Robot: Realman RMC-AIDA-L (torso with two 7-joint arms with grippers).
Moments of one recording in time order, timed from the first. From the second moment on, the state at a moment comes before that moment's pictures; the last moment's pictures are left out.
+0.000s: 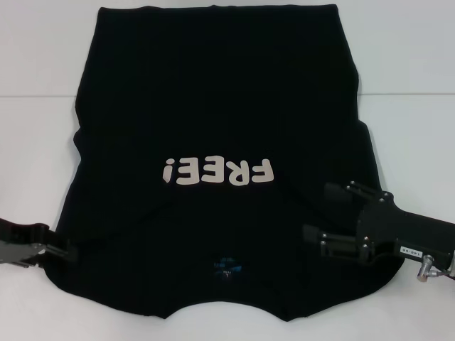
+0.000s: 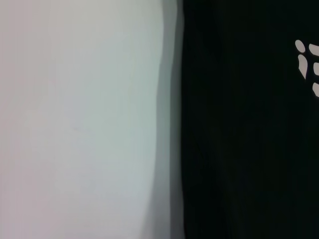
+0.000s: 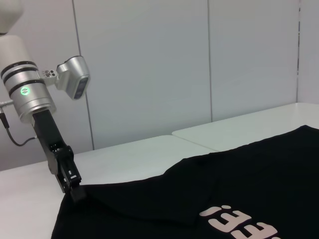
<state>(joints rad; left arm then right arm) -0.64 -1.90 0.65 0.70 2.64 1.52 -2.59 0.48 2.08 -0.72 -0.42 -1.81 -1.44 0.95</state>
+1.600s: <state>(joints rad) -0.67 -1.91 0.65 0.71 2.62 1.52 -2.53 0.80 1.97 -0.70 -0.78 -2.75 -1.61 2.52</state>
